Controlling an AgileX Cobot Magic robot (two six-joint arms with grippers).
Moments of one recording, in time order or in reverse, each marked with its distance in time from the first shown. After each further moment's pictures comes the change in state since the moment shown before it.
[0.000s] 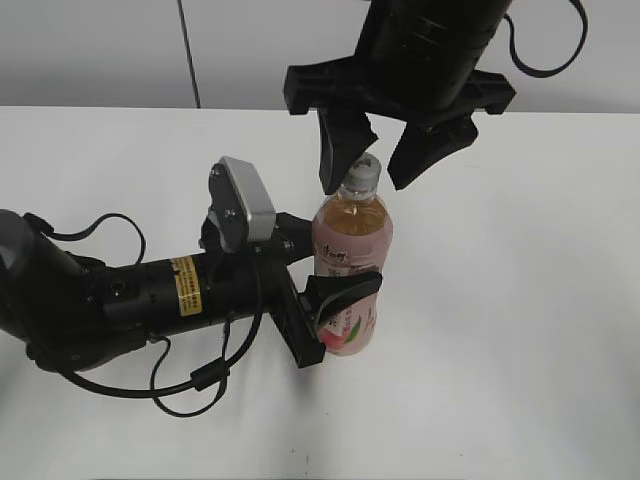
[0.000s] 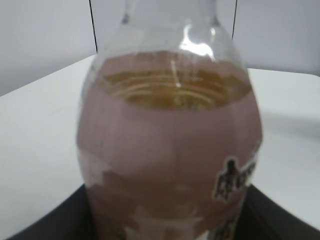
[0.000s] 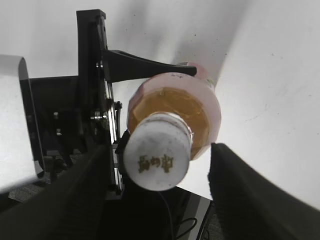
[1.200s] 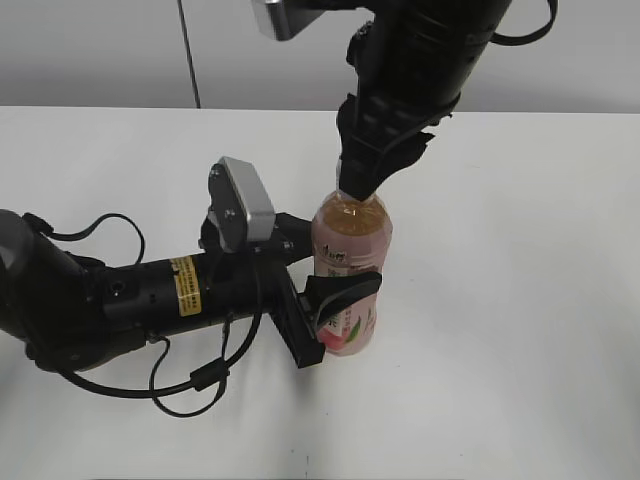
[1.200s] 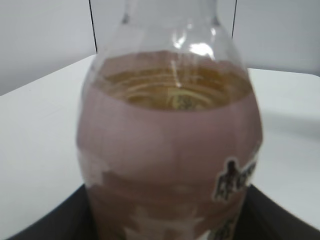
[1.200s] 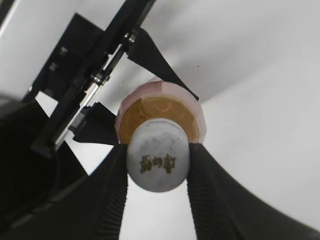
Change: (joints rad) left arm 0.000 0.000 0.000 0.003 0.000 -0.002; right arm 0.000 0.000 0.000 -0.012 -0.010 -0.741
